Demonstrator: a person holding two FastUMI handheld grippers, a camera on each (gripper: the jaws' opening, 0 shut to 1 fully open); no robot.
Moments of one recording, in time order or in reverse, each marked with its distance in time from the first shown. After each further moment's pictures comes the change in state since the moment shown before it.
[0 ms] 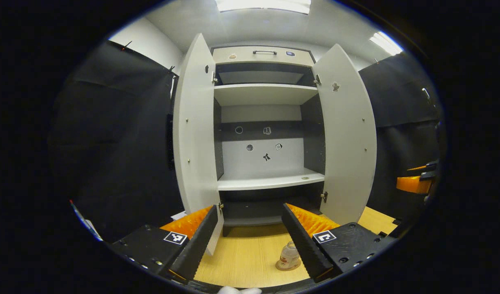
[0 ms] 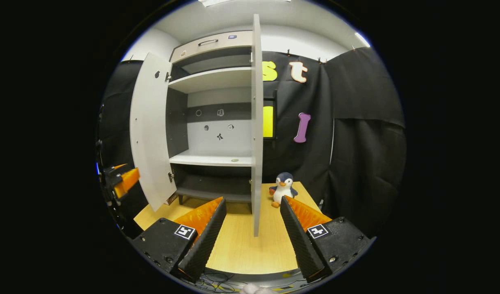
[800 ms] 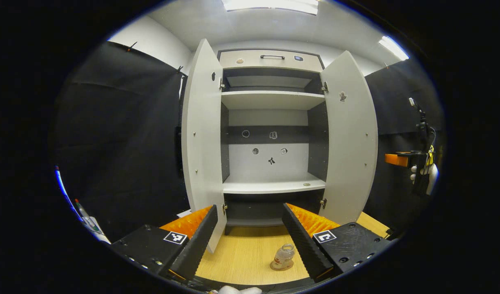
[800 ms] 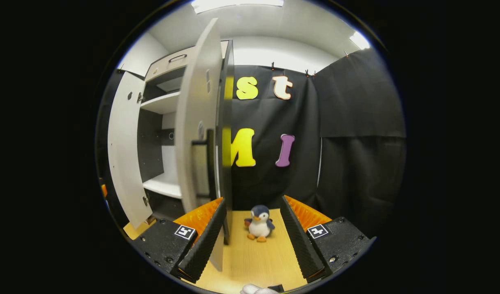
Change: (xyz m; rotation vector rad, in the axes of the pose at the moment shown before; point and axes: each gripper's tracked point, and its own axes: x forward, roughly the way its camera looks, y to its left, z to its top) left arm -0.013 -0.012 0.032 -0.039 0.004 0.076; right arm 0.114 -0.106 0.128 0.012 -0.130 -0.015
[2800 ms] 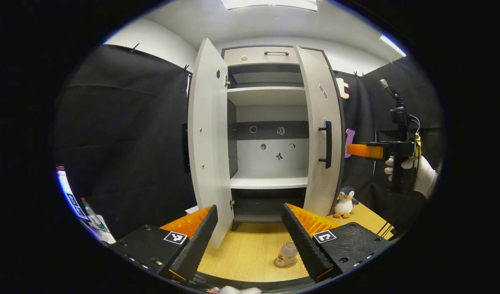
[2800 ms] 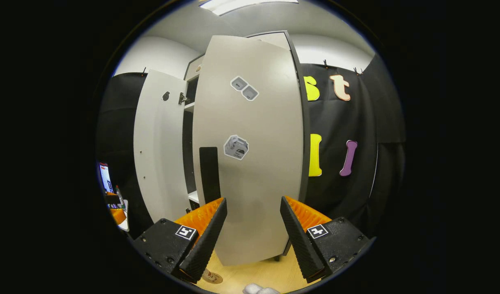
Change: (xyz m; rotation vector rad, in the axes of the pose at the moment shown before) left arm -0.007 0.004 -0.011 0.012 0.040 0.054; right arm 0.026 0.174 0.005 -0.040 0.018 0.395
